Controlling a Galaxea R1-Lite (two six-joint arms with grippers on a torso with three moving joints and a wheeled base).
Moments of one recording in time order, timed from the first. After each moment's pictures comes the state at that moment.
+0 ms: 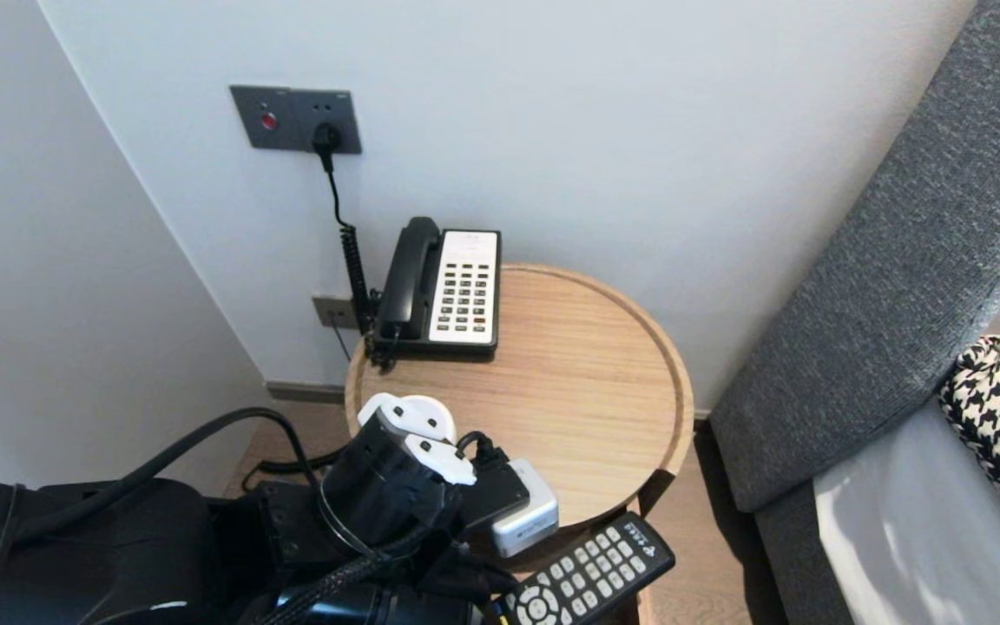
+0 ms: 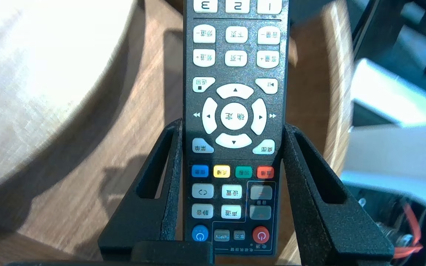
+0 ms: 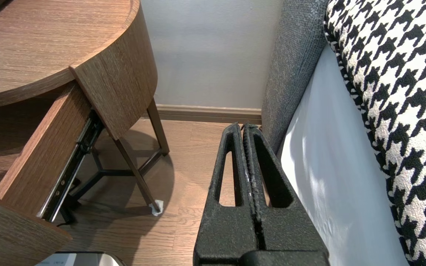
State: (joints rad) left arm -1.00 1.70 -0.83 -0.11 -0.22 0.05; right arm 0.00 0.00 0.00 -0.05 0.00 0.01
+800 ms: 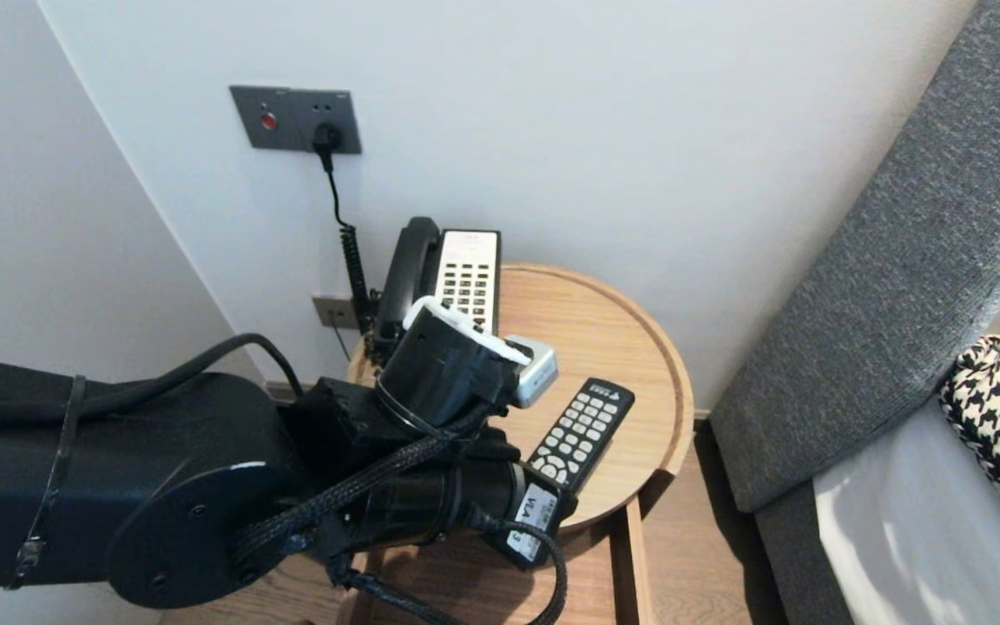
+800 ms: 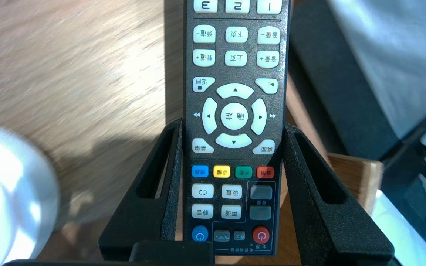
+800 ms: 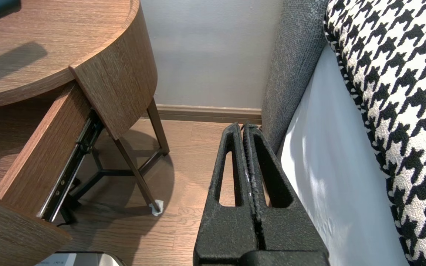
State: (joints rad) left arm -0.97 1.78 -1.12 0.00 0.04 -0.23; right arm 0.00 0.00 0.00 -0.05 0.00 0.01
